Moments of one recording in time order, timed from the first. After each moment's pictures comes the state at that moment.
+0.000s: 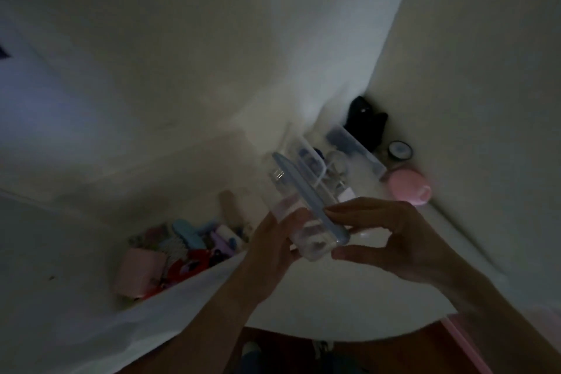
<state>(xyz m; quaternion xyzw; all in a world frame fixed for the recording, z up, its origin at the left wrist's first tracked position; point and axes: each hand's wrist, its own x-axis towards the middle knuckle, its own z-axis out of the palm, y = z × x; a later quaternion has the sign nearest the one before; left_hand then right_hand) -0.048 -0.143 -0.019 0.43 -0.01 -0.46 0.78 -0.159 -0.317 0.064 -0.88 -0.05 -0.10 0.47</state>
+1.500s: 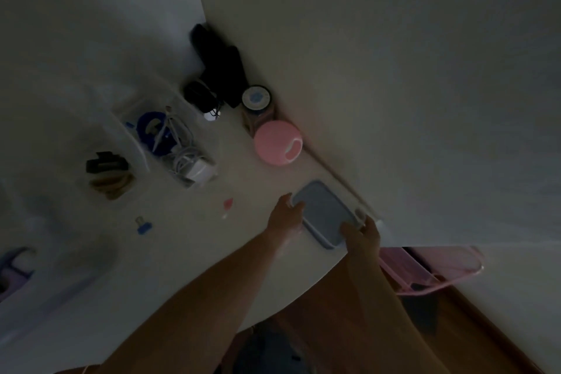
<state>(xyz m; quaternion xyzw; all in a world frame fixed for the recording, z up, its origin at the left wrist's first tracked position) -0.177 -0.504 -0.214 0.72 0.01 -0.54 0.44 -0.321 -0.573 -0.207 -0.42 0.68 -0.18 0.58</state>
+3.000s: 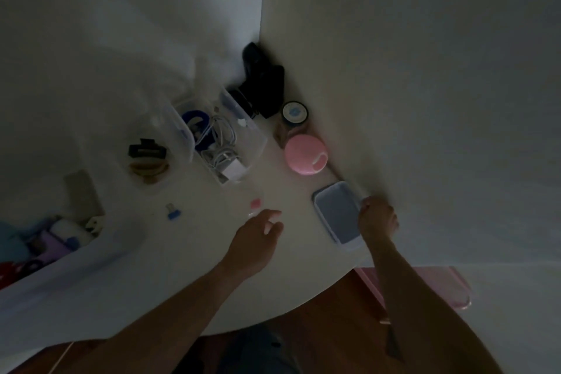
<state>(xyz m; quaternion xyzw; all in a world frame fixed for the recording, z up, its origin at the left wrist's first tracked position) -0.140 -0.363 -0.112 0.81 -0.21 -0.40 0.38 -0.266 -0.604 -0.169 -0.78 0.61 0.03 0.13</state>
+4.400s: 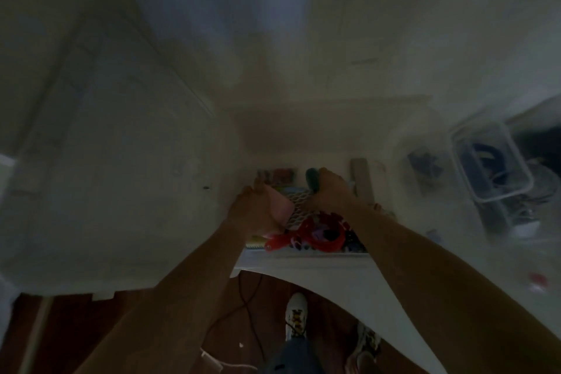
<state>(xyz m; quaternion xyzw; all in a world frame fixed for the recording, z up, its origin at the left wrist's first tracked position) 0.102 0.122 -0.138 0.93 -0.01 -0.33 0.16 0.128 -0.073 -0.170 -0.92 0.07 0.28 0.27</state>
